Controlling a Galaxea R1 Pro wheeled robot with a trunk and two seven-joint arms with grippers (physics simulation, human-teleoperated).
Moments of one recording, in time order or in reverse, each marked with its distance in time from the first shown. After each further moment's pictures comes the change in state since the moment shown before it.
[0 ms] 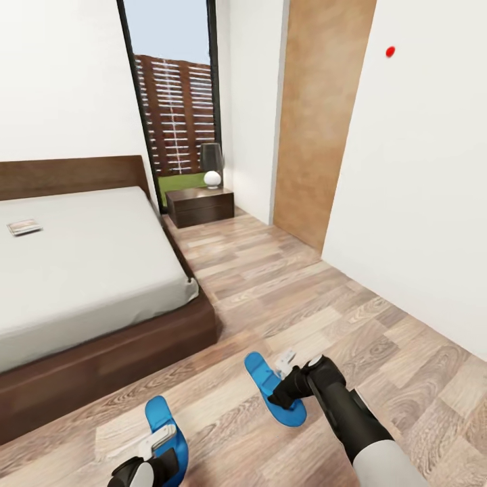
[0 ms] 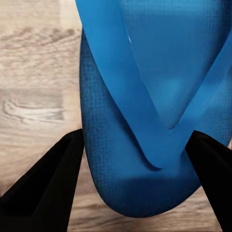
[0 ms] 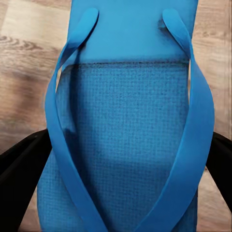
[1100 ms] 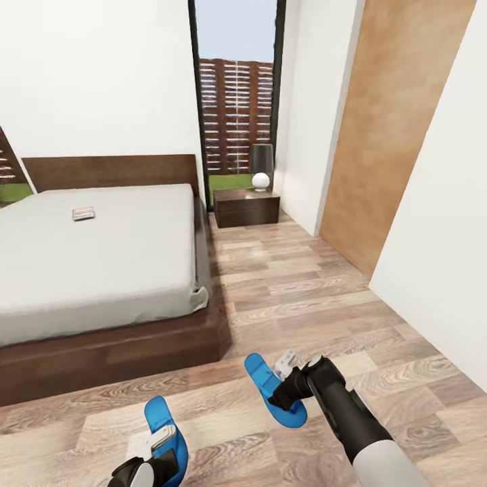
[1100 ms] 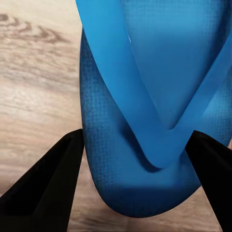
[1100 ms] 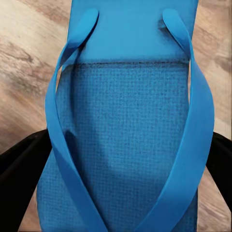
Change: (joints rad) left arm 0.000 -0.001 0.000 0.002 -0.006 -0.001 0.006; right arm -0.001 0.000 0.003 0.008 0.005 0.001 0.001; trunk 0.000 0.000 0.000
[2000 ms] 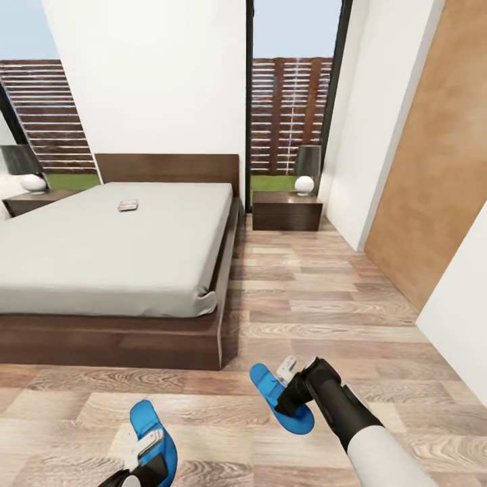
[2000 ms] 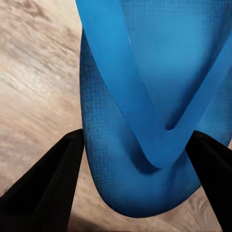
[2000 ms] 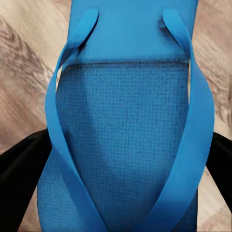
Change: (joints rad) left arm 0.070 0.003 0.050 -0.093 0.011 -0.032 0.002; right arm -0.068 0.005 -0.003 0.191 0.080 -0.036 -0.022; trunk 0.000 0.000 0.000
